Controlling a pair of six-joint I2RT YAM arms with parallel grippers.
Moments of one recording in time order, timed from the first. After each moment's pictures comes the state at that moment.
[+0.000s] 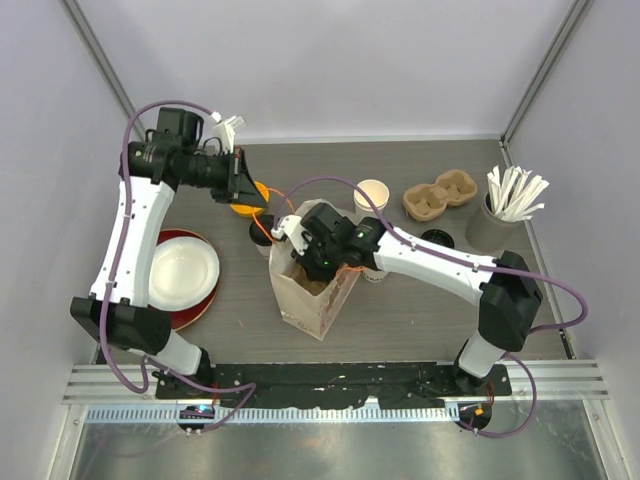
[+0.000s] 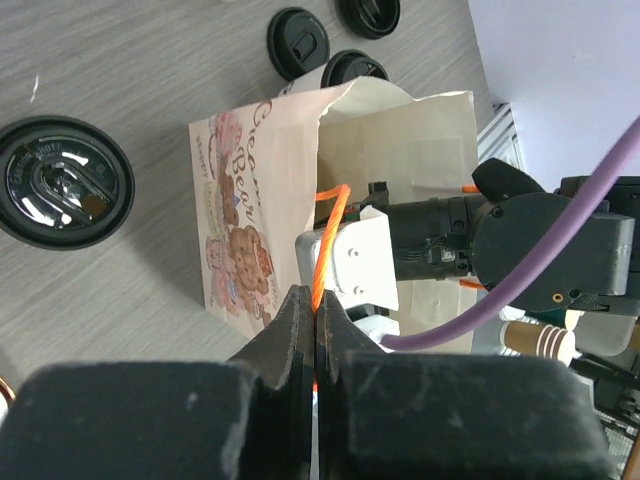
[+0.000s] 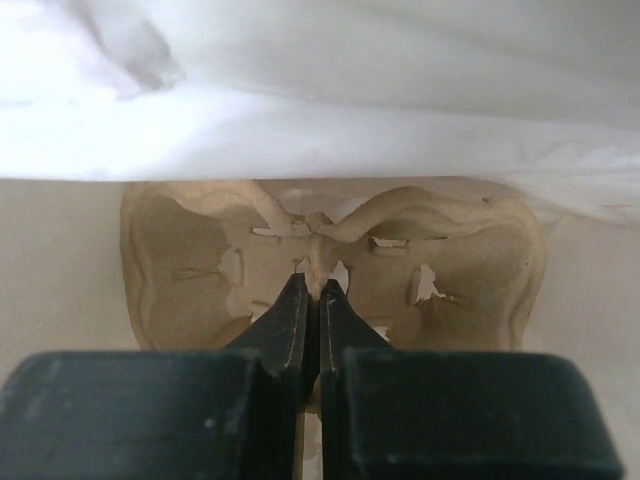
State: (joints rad) left arm -0.16 1.54 1.84 -1.25 0.77 -0.10; right arm 0.96 1.67 1.37 -0.63 -0.14 -0.14
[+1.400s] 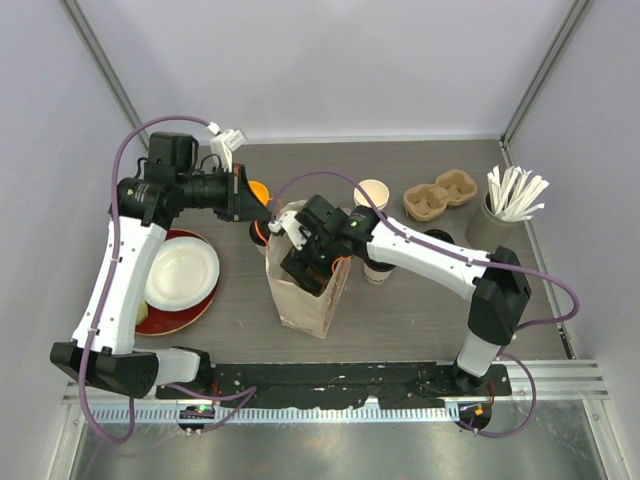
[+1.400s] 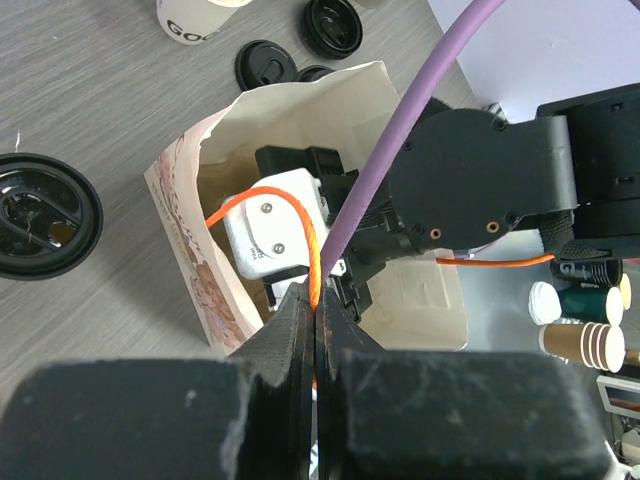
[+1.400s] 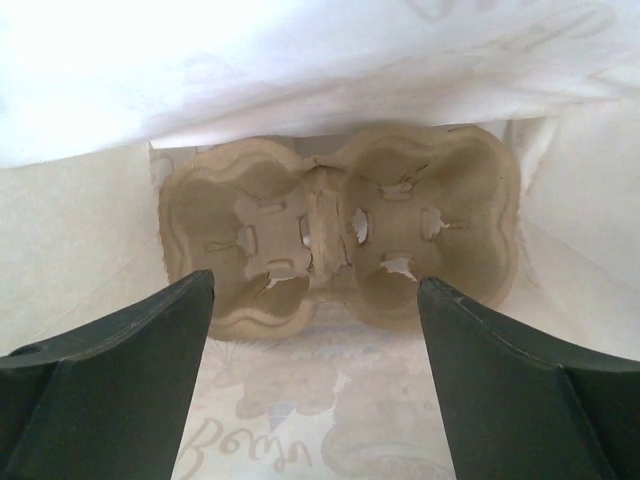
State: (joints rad) left arm -0.22 1.30 1.61 -1.03 0.78 -0.13; right arm 0.96 1.73 1.50 -0.81 -0.15 -0.09
